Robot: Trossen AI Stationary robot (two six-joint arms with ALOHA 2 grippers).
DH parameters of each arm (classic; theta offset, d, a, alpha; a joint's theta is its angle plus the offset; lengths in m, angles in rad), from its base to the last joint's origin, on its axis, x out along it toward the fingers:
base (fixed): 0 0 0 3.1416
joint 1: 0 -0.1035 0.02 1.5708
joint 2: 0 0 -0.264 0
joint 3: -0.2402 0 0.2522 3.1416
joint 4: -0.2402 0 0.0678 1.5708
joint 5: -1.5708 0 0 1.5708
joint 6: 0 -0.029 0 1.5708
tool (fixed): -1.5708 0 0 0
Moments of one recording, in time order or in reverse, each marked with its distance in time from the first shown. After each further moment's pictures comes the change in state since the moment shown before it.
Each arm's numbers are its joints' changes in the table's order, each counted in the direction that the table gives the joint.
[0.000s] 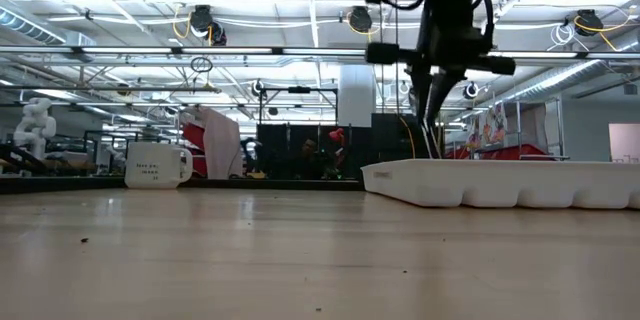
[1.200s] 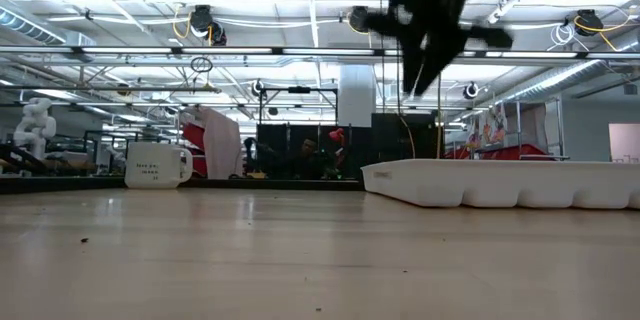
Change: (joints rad) left arm -0.008 0.000 -0.002 0.014 -0.381 0.001; right arm -0.026 -0.089 -0.050 0.043 -0.124 -0.719
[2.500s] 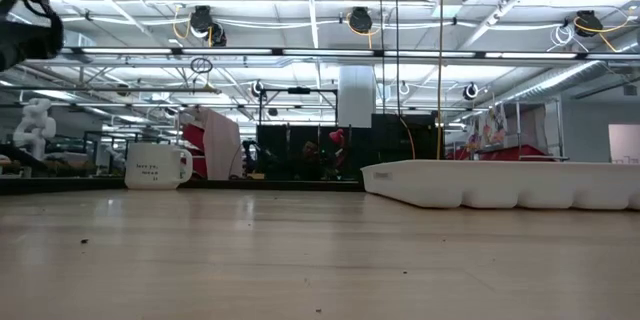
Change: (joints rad) left arm 0.413 -0.658 0.258 -0.017 -0.495 0.133; right arm 0.000 -1.563 0.753 0.620 -0.590 -0.815
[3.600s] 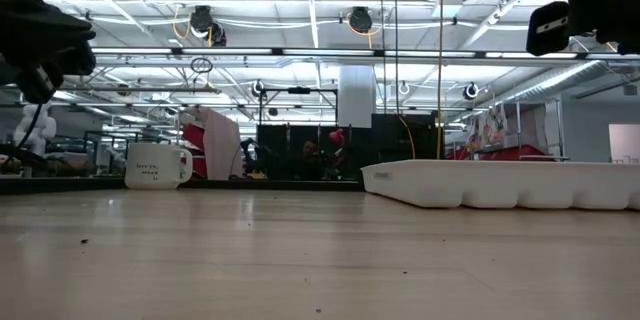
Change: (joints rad) left arm 0.242 -0.105 0.778 0.222 -0.005 0.703; right arm 0.002 -0.047 0.597 0.624 -0.088 -0.068
